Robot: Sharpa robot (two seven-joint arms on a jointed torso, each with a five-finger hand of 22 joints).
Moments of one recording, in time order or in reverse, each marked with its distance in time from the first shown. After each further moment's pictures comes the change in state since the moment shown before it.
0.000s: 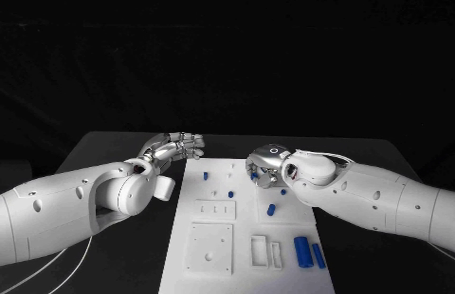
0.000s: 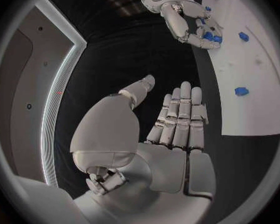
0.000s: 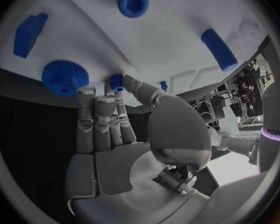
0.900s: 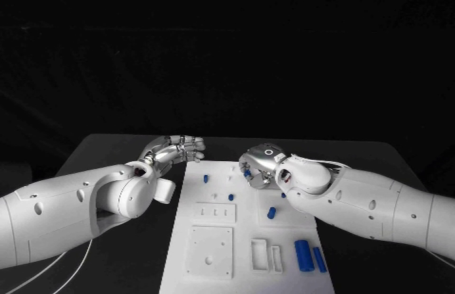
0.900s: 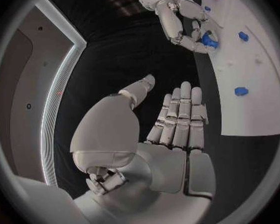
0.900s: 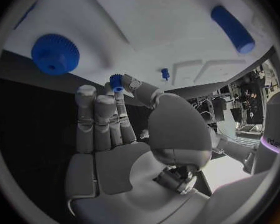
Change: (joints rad) left arm 0.000 0.002 0.000 -0.002 0.000 0.001 -0.002; left_hand 0.000 0.000 0.000 -0.005 0.000 0.003 -0.003 0.000 -0.001 0.000 0.000 -0.004 0.000 0.000 0.000 -0.004 0.001 -0.002 0.000 0.000 0.000 0.000; right arm -0.008 0.022 0.006 0.046 -0.086 -0.119 -0.091; right_hand 0.015 -0.010 0.025 0.003 -0.001 0.021 -0.007 0.011 0.011 0.000 0.000 -0.004 0.012 0.004 -0.006 0.015 -0.002 0.000 -0.001 -0.006 0.020 0.000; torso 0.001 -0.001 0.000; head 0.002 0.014
